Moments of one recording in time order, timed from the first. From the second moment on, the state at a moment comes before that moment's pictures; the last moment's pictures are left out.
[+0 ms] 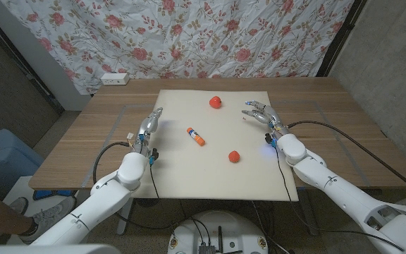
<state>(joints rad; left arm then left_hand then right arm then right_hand) 1.20 0.66 0.33 -1.82 -0.22 0.01 0.51 0.00 0.07 0.77 0.17 0.19 0.19 -0.03 0.18 0.18 0.10 -0.05 0.19 0.18 0.04 -0.03 0.18 0.17 0.05 -0.04 0.20 0.17 -0.79 -0.51 -0.55 -1.23 0.21 0.33 -0.19 0.94 -0.12 0.31 -0.14 0.22 0.52 -0.22 0.26 0.18 0.15 -0.05 0.18 0.19 0.07 -0.01 0.22 0.23 0.32 -0.01 0.18 0.16</state>
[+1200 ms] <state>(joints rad) 1.16 0.63 0.29 -1.71 -0.30 -0.16 0.43 0.00 0.07 0.77 0.17 0.19 0.15 -0.02 0.18 0.18 0.08 -0.04 0.18 0.18 0.03 -0.03 0.18 0.17 0.05 -0.04 0.20 0.17 -0.78 -0.56 -0.49 -1.26 0.41 0.37 0.05 0.72 -0.05 0.26 -0.07 0.18 0.17 -0.16 0.17 0.18 0.07 -0.02 0.19 0.19 -0.01 0.02 0.20 0.23 0.24 0.01 0.18 0.16</state>
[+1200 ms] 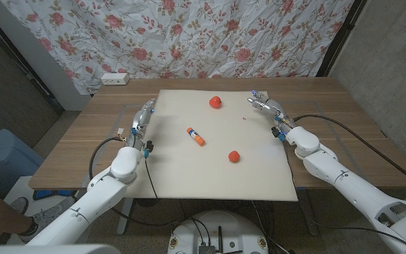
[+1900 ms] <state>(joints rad) 1.12 0.63 0.27 -1.63 -0.36 -0.24 0.36 0.00 0.07 0.76 0.17 0.19 0.13 -0.01 0.18 0.18 0.07 -0.03 0.18 0.17 0.03 -0.02 0.18 0.17 0.05 -0.04 0.20 0.17 -0.81 -0.56 -0.44 -1.29 0.51 0.35 0.08 0.55 0.01 0.23 0.01 0.18 0.14 -0.09 0.18 0.18 0.11 -0.02 0.20 0.18 -0.01 0.01 0.22 0.23 0.22 0.01 0.18 0.16</state>
